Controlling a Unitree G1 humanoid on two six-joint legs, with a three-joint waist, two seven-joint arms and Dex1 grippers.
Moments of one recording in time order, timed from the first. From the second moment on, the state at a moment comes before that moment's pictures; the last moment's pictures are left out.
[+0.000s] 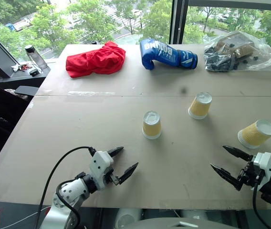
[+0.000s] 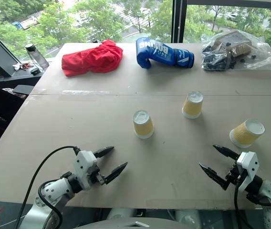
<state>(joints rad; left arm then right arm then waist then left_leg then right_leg) 0.38 0.48 -0.01 -0.30 -0.27 -0.02 -0.75 0.37 -0.54 -0.24 -0.11 0.52 -0.13 1.06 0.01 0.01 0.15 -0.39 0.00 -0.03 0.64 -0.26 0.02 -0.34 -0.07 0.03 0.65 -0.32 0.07</state>
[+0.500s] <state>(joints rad) 0.38 0.49 -0.01 -0.30 -0.27 -0.02 -0.75 0.36 -0.54 -0.24 -0.11 0.51 -0.13 1.06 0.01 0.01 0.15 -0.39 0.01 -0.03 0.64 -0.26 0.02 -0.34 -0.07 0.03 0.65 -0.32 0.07</state>
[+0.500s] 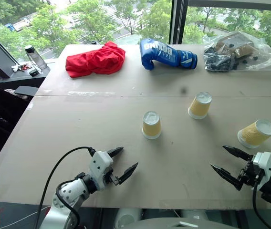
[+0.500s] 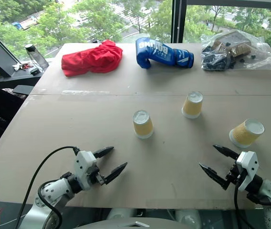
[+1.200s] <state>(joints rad) 0.23 0.50 -0.01 -0.34 -0.36 0.06 -0.79 0.39 -0.54 -0.24 -0.20 0.59 -0.11 1.13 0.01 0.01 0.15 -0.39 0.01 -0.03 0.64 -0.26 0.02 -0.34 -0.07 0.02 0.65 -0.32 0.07</state>
